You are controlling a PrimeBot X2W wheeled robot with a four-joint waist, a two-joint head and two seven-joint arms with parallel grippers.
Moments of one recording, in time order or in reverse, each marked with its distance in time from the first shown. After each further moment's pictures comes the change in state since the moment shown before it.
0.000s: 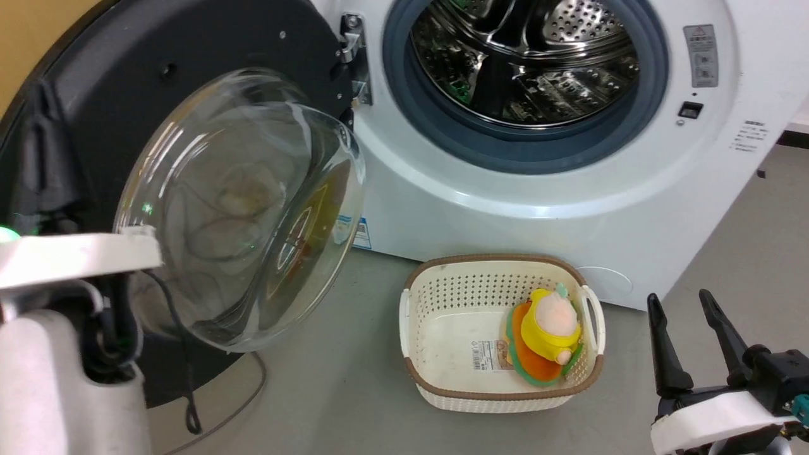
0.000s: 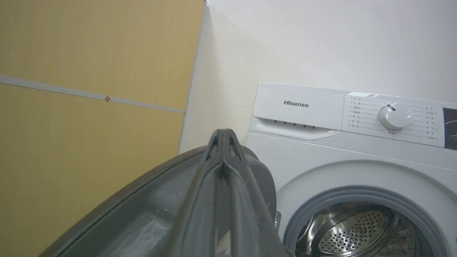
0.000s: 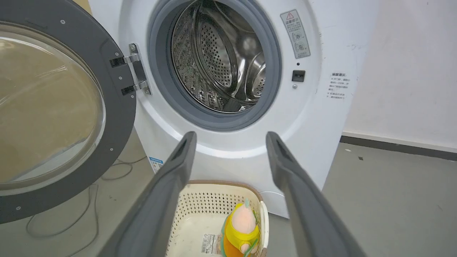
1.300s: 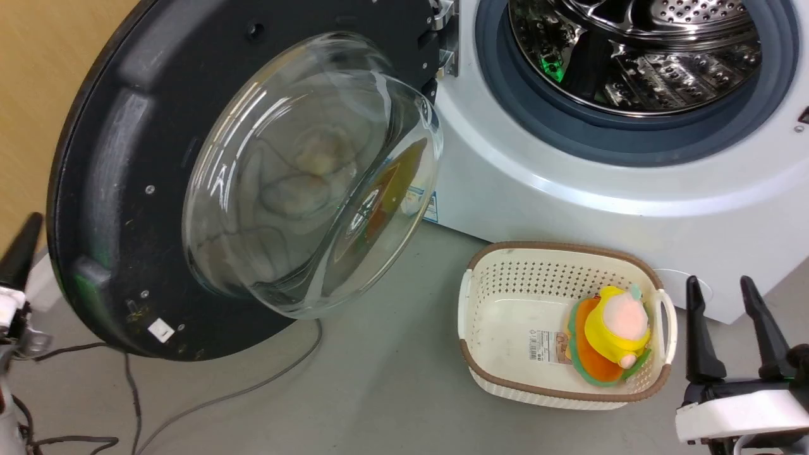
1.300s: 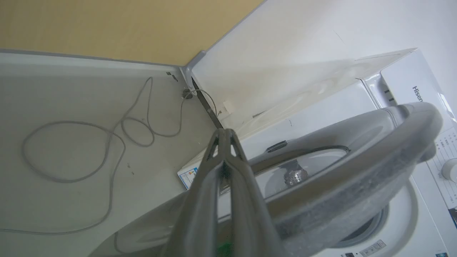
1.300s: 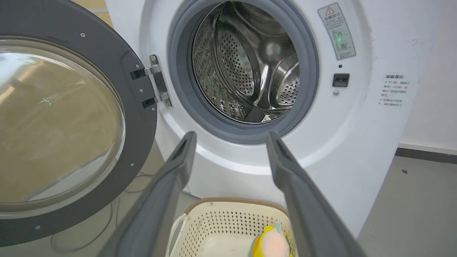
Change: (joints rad) left arm 0.012 0.186 0.292 0.370 -0.769 -0.047 0.614; right arm -0.016 0.000 -0.057 -0.005 0.044 0.000 -0.081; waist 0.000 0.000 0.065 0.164
